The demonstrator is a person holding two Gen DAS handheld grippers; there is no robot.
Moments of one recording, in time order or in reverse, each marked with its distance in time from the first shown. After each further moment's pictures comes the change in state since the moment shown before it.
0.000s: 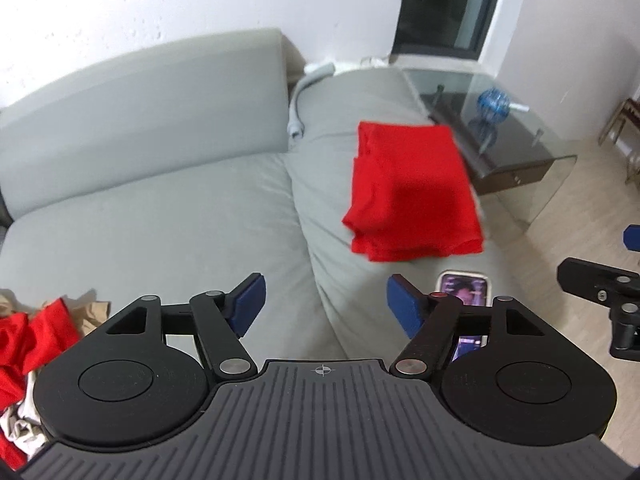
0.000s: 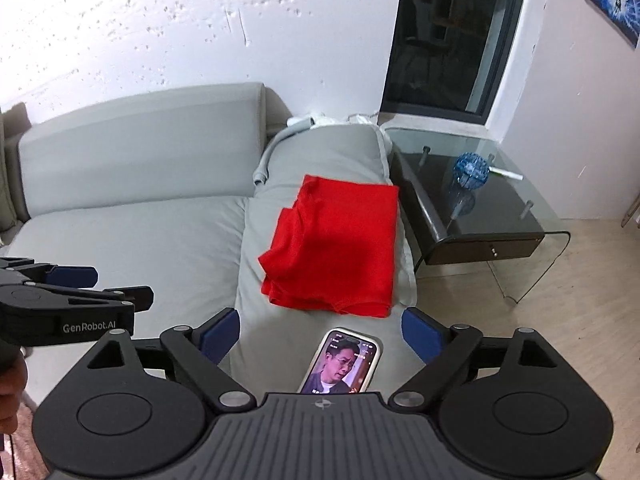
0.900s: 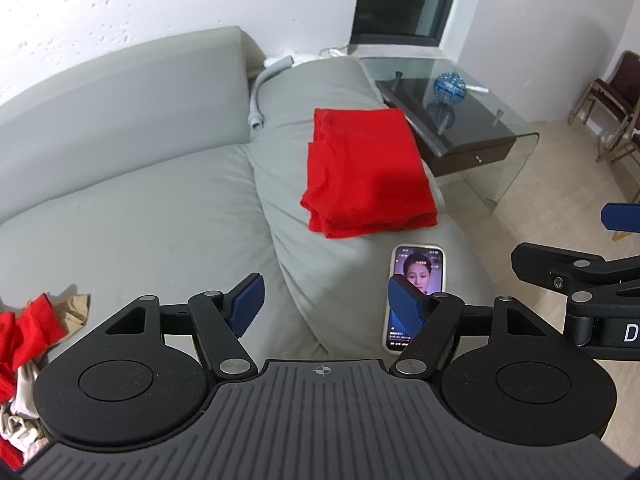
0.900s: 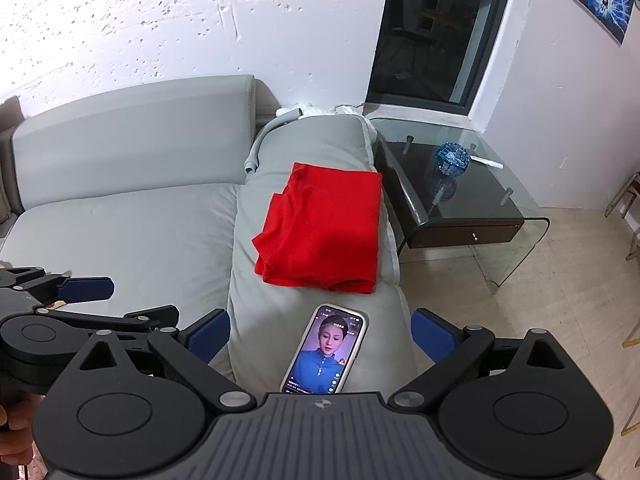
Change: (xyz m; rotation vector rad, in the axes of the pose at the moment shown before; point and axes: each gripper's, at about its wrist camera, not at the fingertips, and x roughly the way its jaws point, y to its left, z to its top) left arm -0.012 -0.028 -0.016 0.055 0.040 -0.069; right arm -0.012 0.002 -0.017 0.003 0.048 -0.040
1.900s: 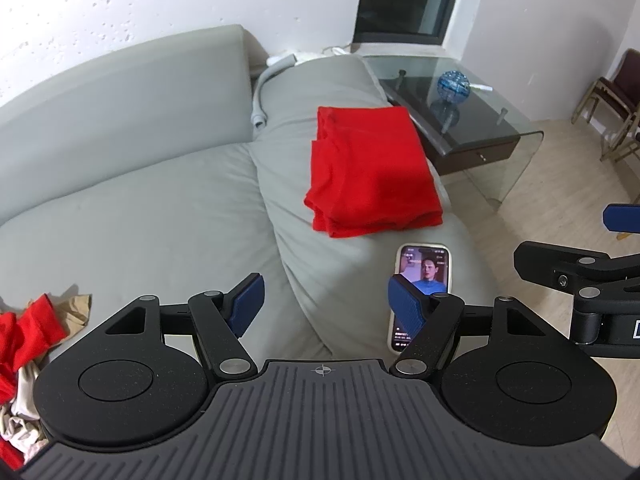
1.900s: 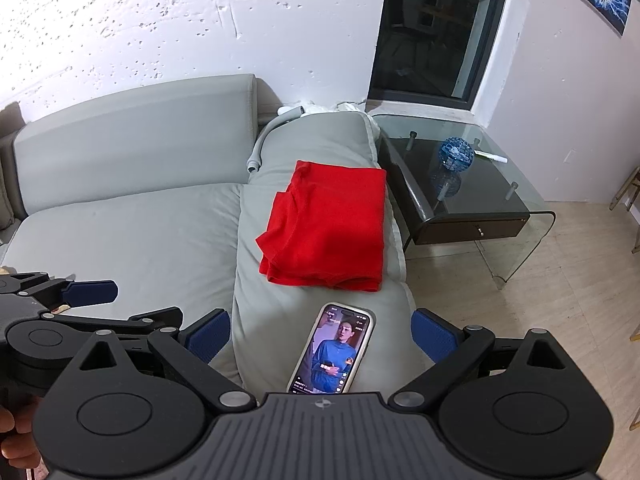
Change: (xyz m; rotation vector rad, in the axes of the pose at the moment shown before) left arm 0.004 0.001 -0.002 0.006 0.001 0.012; right arm 0.005 -0.003 -0.003 0.023 0.002 0.014
